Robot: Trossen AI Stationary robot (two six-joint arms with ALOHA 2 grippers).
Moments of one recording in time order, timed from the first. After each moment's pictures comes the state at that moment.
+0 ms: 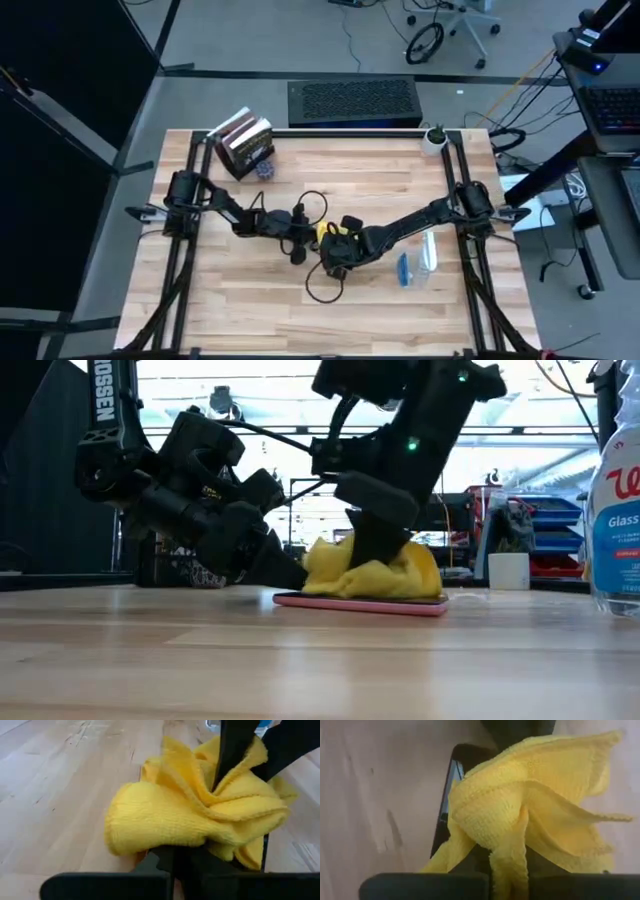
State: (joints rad) left arm -0.03 2.01 0.56 0.97 -0.01 -0.10; right arm 0.31 2.02 1.33 -0.60 0.34 0.54
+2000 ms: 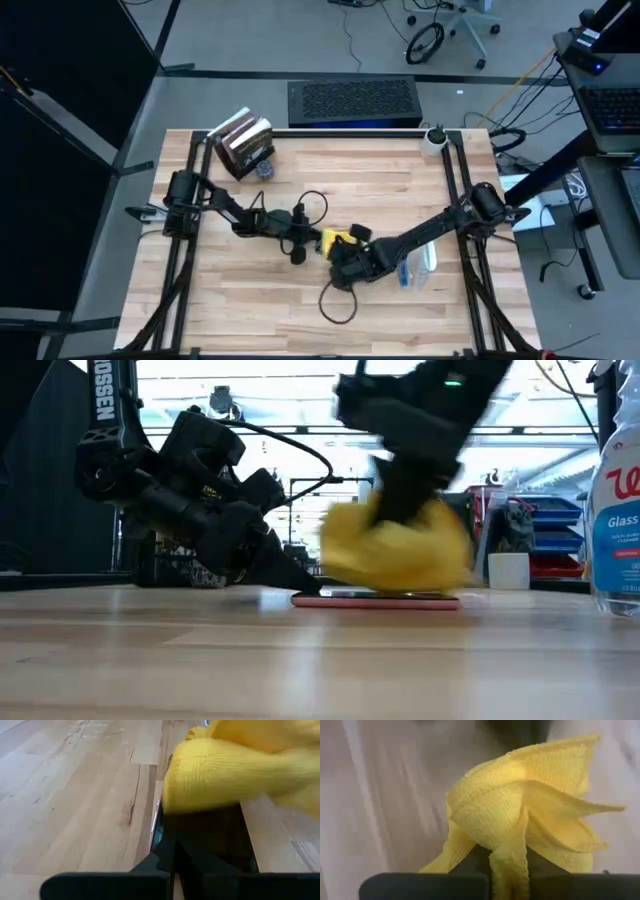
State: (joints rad) left arm -0.03 2.01 0.56 0.96 0.00 -0.10; right arm 0.35 1.94 1.33 -0.51 0.46 0.57
